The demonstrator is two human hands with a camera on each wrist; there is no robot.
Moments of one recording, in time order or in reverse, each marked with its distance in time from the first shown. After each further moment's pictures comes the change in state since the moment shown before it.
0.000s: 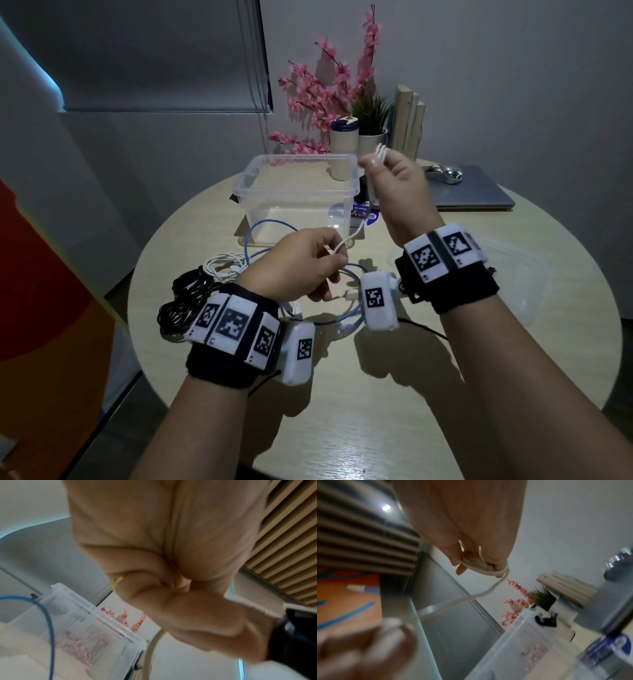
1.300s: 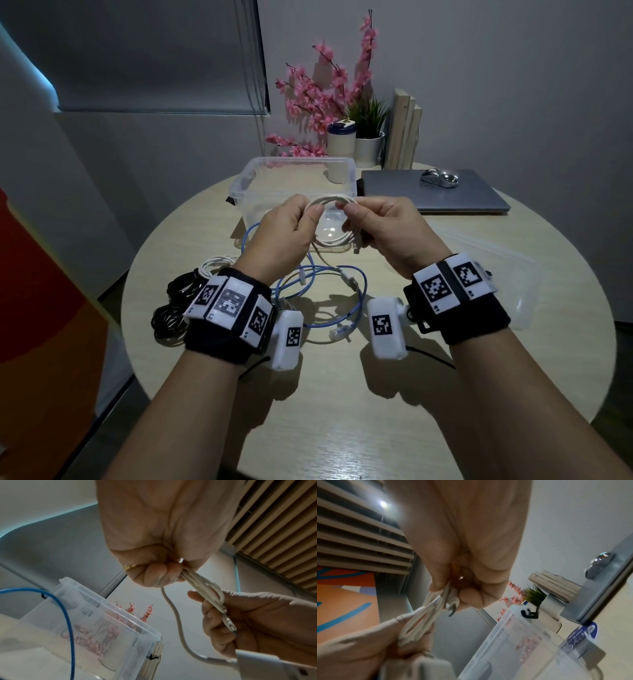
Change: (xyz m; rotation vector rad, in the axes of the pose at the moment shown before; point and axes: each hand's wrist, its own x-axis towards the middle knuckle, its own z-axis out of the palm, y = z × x) left_hand 0.028 -0.012 -0.015 0.206 0.467 0.242; right_hand -0.022 0.021 -0.013 0.012 -0.291 0.106
